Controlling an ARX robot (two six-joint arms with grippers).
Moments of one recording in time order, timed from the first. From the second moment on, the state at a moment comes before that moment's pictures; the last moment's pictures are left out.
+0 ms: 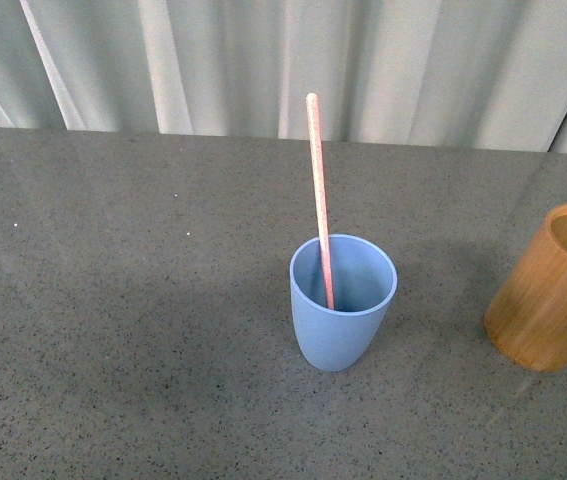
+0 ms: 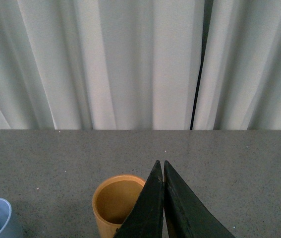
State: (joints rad) left arm 0.00 0.00 0.02 0.00 0.00 0.00; right arm 0.00 0.46 0.06 0.40 0.00 0.00
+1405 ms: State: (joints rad) left arm 0.00 0.00 0.02 0.00 0.00 0.00; right arm 0.00 0.00 0.02 0.00 0.00 0.00
